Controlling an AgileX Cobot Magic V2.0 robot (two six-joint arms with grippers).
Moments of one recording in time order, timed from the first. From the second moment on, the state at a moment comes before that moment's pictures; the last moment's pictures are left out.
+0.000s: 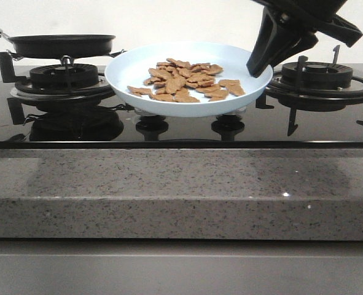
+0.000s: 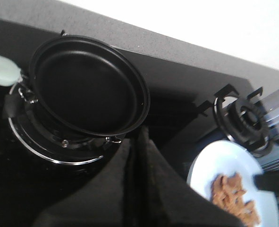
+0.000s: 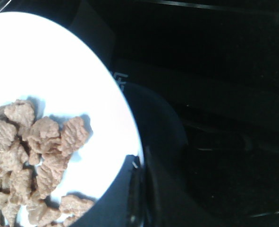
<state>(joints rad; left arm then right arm) 0.20 1.27 -1.26 -0.92 0.90 0.56 0.27 1.62 -1.31 0.46 0.76 -0.12</state>
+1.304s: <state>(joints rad) -0.12 0.60 -0.61 -0.72 0.23 0.77 0.26 1.62 -1.33 0.46 0.78 -0.12</state>
